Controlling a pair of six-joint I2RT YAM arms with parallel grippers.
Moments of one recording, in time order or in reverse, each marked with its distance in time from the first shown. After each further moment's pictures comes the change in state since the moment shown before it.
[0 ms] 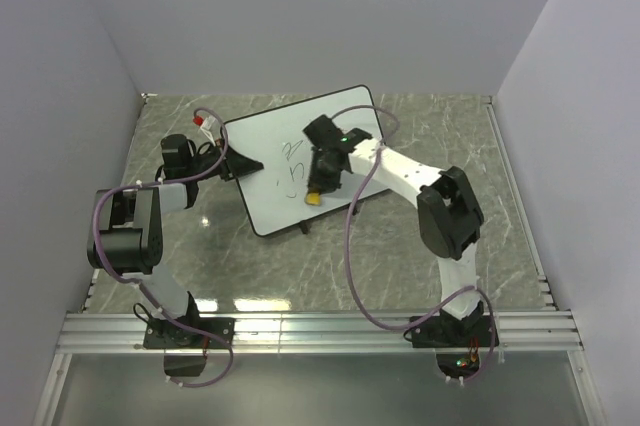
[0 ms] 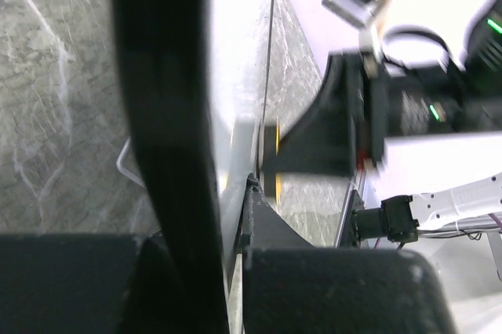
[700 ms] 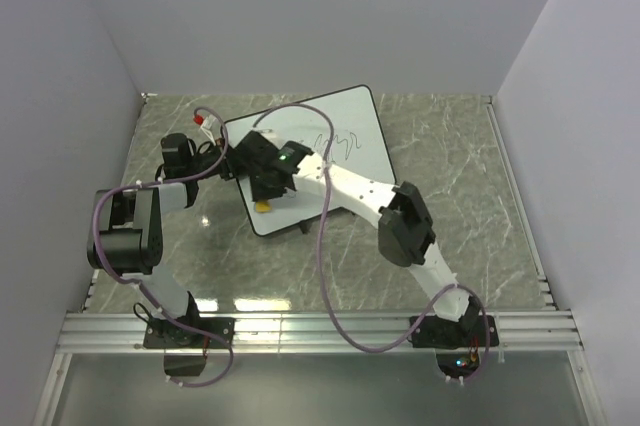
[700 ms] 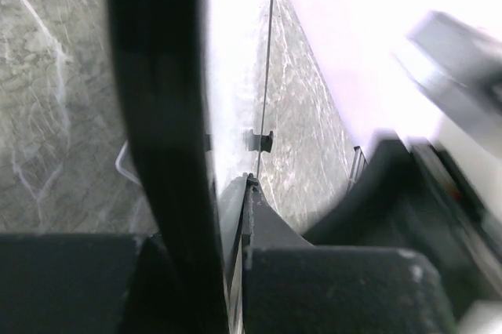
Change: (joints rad) left arm -0.003 -0.003 0.005 -0.010 0.004 0.009; right arm 0.237 0.193 0.396 -0.127 0.176 -0.113
